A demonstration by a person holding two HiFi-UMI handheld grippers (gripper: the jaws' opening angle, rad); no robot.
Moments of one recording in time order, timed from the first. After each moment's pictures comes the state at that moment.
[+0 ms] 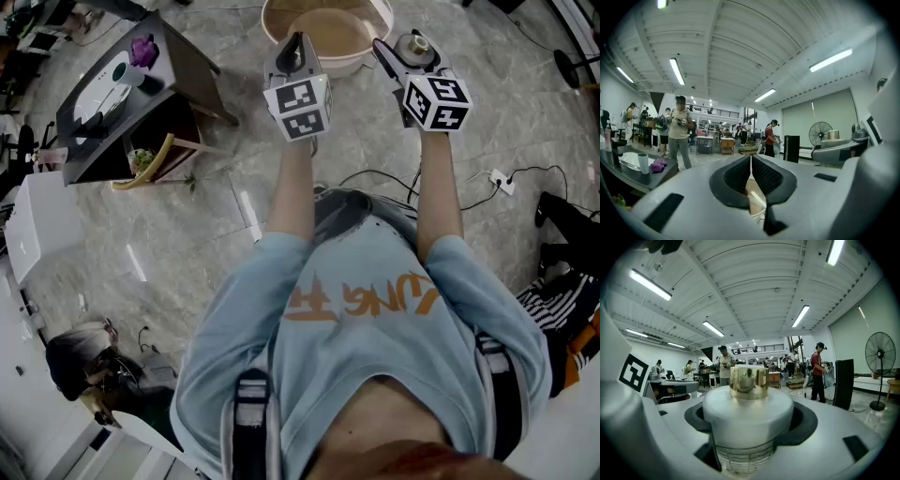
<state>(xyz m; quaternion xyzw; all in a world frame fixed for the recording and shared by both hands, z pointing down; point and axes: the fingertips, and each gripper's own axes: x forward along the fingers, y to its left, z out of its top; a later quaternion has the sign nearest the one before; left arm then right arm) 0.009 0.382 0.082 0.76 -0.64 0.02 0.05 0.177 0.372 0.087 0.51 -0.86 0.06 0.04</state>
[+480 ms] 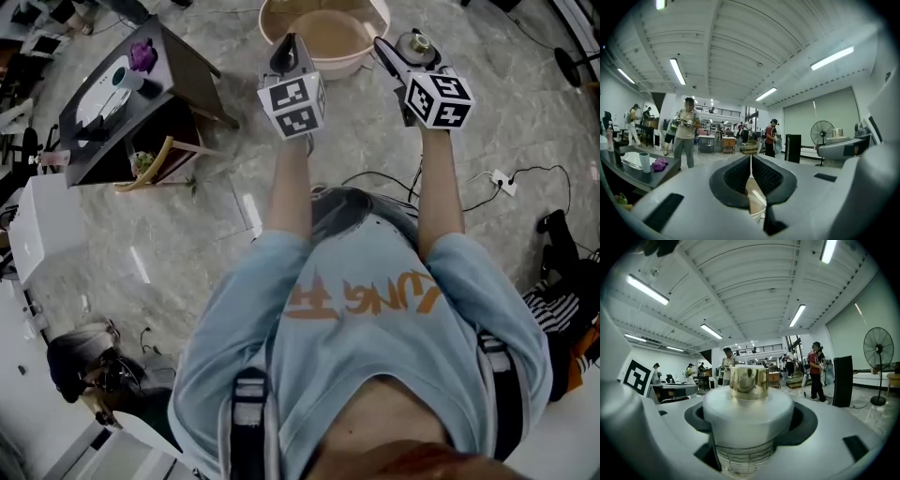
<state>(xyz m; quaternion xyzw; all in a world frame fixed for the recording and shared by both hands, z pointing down) 0.019 0.378 0.084 0.75 -0.65 0.03 0.05 0.204 0.368 0.085 0.50 -0.86 0.07 0.02</state>
